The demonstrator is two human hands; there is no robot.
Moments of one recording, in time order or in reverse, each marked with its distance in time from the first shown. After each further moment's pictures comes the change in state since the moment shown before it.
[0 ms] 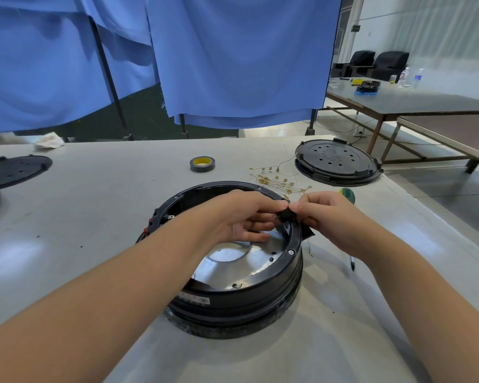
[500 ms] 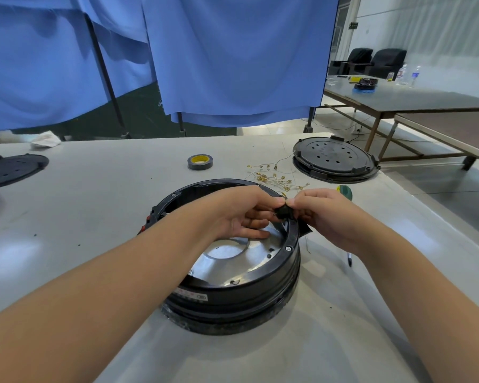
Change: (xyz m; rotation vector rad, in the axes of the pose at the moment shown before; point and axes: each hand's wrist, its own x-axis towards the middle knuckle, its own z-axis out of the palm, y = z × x) left_hand 0.000 0.003 0.000 0.027 -0.034 -0.009; right_hand 0.004 0.002 -0.001 0.102 -0.022 0.019
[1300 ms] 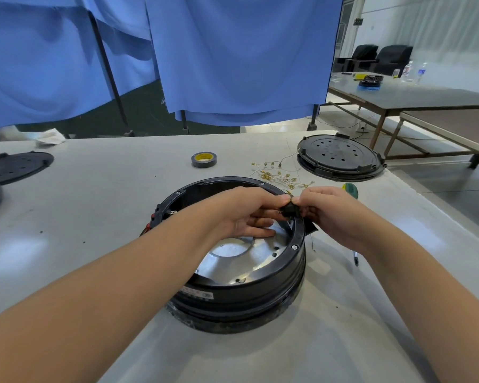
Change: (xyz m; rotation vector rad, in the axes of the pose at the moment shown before) left_hand 0.001 -0.005 0.000 -0.002 0.010 0.032; right_hand 0.004 0.002 -0.001 -0.006 0.003 0.024
